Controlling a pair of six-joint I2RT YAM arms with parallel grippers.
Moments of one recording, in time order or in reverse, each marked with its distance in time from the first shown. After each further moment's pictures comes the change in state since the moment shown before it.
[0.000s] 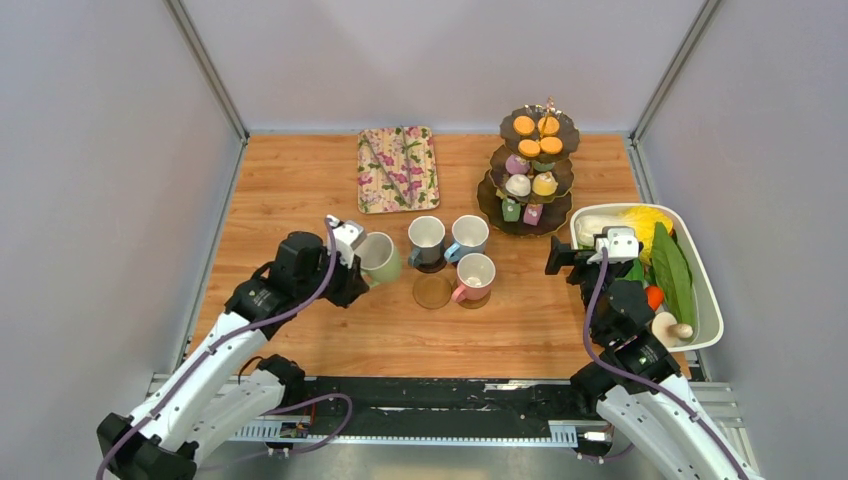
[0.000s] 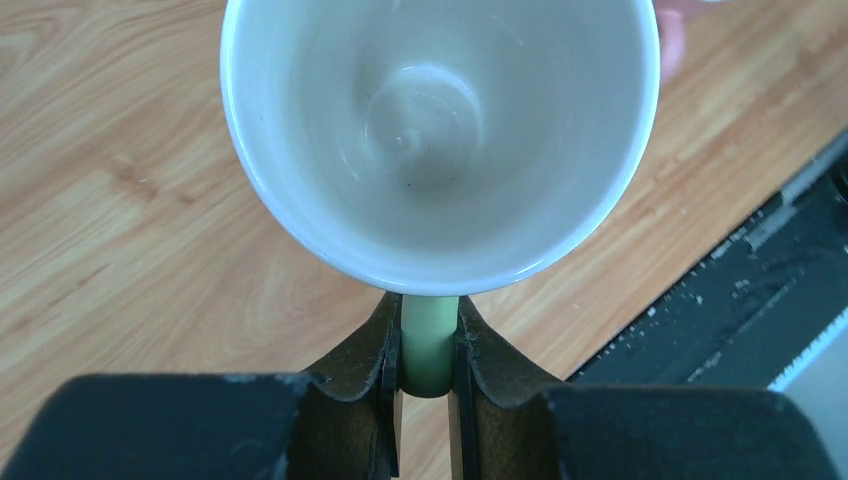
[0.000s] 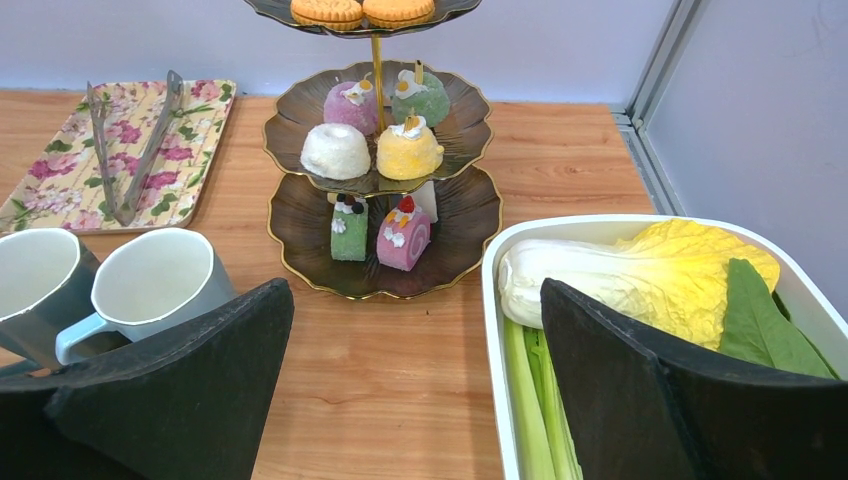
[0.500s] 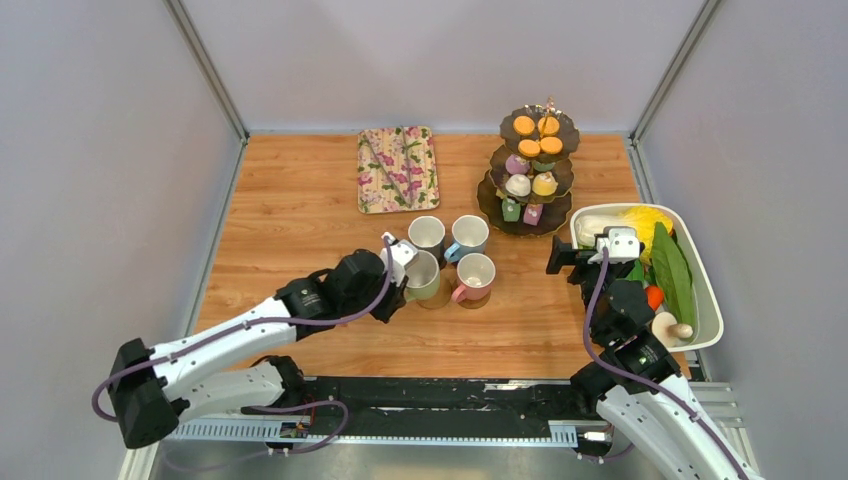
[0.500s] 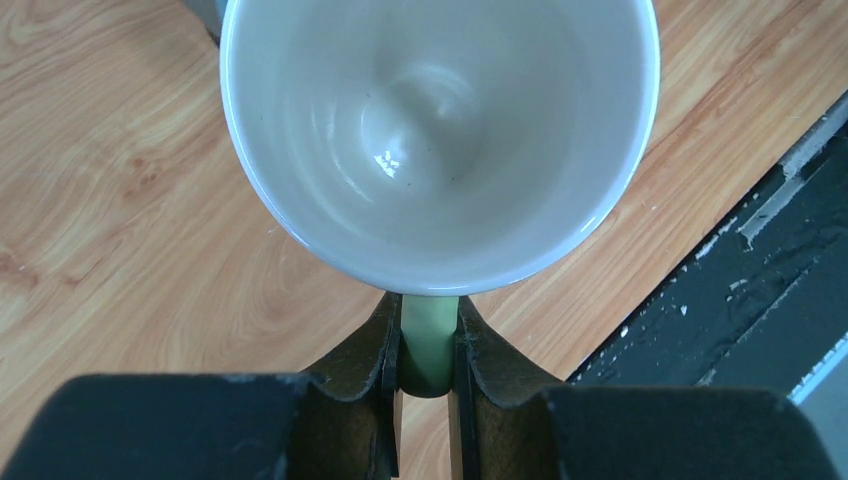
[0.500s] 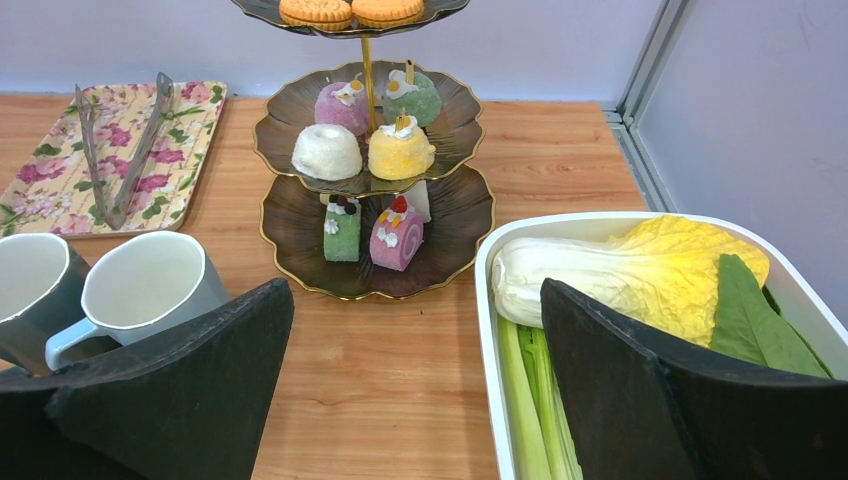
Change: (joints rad) left arm -0.443 0.179 -0.001 0.159 -0.264 -0.106; right arm 0.000 0.000 0.000 0.000 0.019 0.000
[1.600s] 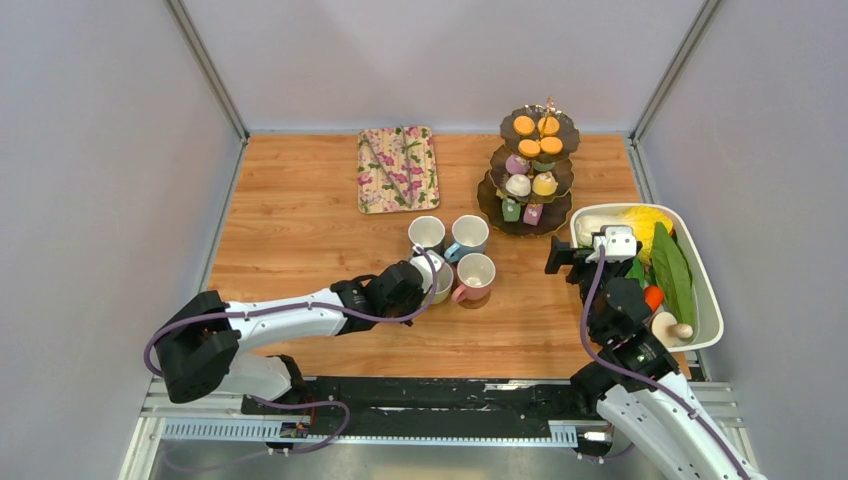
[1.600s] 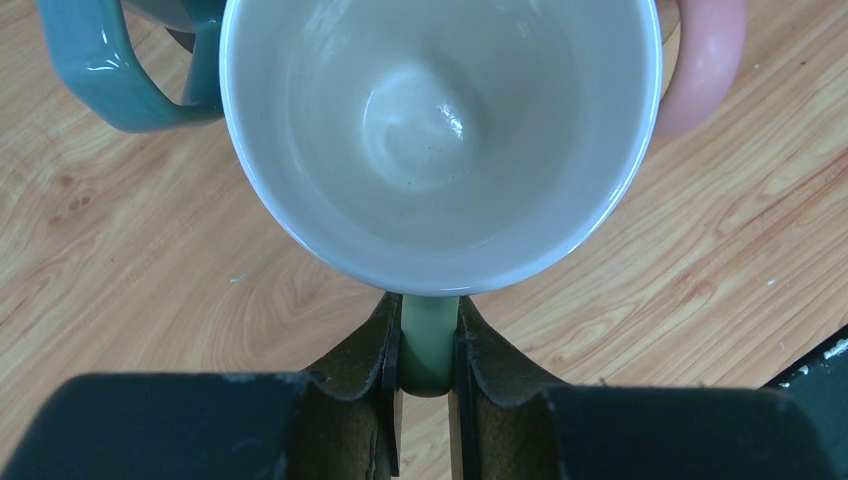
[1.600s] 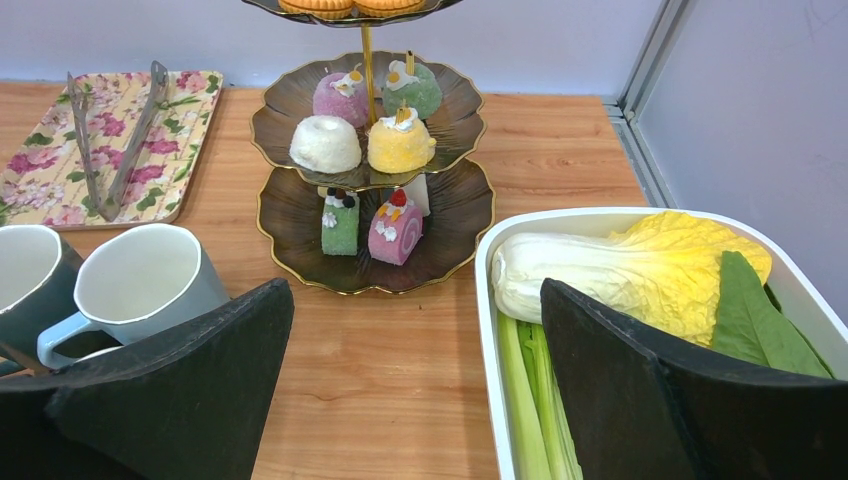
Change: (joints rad) left arm -0.103 0.372 -0.034 0.275 -0.179 -0.055; right arm 0.000 0.019 0.000 0.000 0.001 0.000
